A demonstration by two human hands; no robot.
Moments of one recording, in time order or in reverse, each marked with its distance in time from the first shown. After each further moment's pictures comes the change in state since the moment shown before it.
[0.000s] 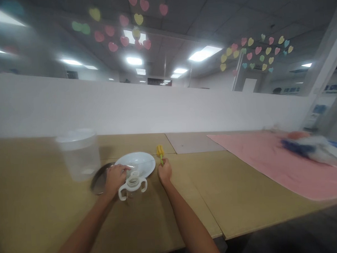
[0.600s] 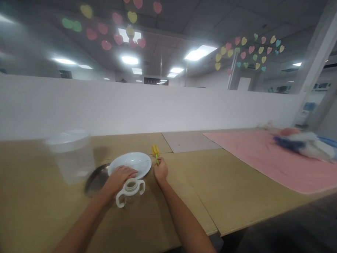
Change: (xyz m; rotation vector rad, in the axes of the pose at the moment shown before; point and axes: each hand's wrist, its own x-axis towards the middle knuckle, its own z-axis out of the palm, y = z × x) left_hand -0.002 0.017 -0.008 -0.052 -0.221 0.511; right_hand -0.001 -0.002 0.001 -0.014 0.003 -0.006
